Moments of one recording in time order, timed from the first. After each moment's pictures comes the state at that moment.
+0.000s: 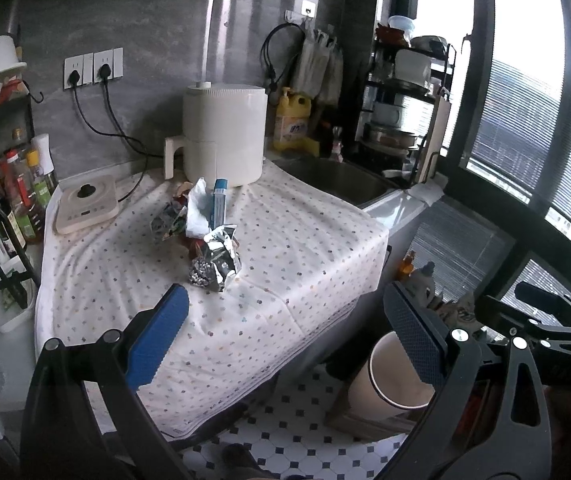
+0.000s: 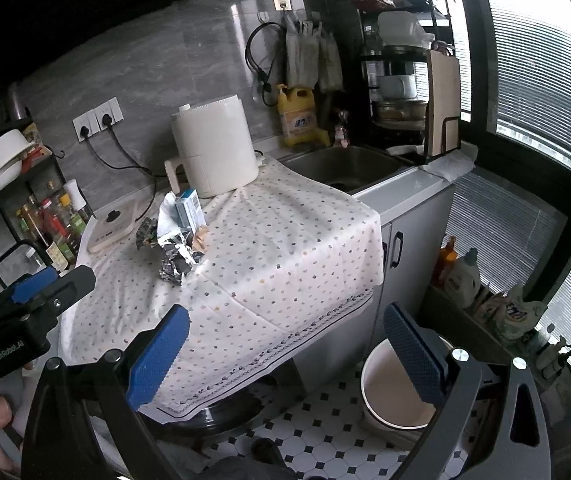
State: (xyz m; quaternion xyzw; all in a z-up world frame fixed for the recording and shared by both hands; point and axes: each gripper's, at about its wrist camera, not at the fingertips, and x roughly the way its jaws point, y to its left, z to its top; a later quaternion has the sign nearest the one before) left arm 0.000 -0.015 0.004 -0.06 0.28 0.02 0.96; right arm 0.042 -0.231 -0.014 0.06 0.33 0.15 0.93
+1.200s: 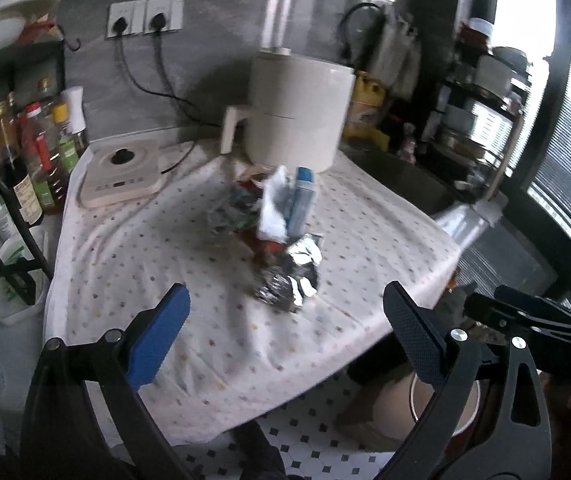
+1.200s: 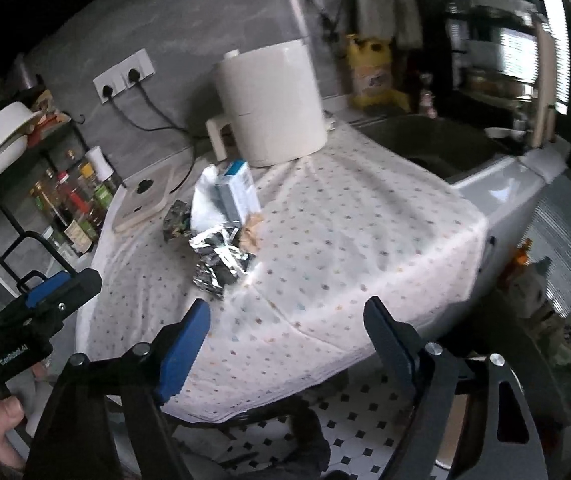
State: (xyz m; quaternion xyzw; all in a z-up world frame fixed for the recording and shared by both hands) left arm 0.075 0.085 -0.027 -0.12 0.32 0.10 0.93; right arm 0.170 -0.122 -0.048 0.03 0.39 0.25 0.88
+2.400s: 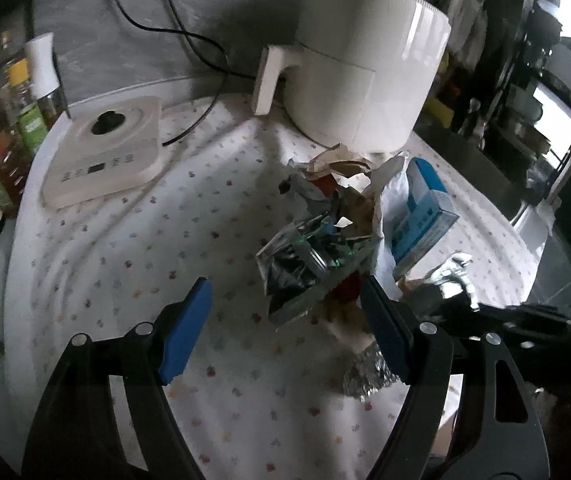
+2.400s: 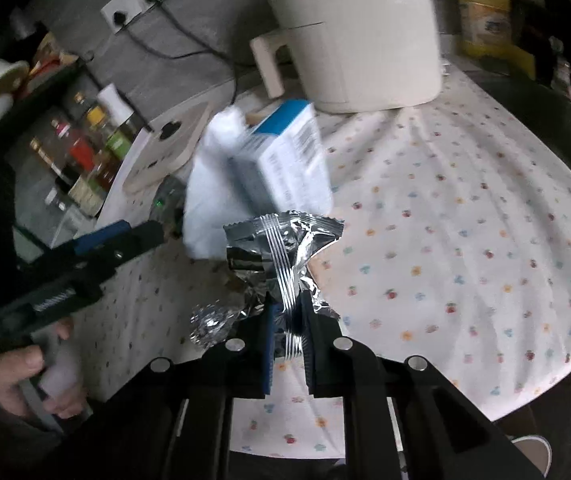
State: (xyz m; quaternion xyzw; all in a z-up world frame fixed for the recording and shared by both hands) left arm 0.214 0.179 -0.104 -0.13 0.40 0.11 0.90; right arm 0.307 -0.002 -0.132 -0.01 0.48 0.37 0.80
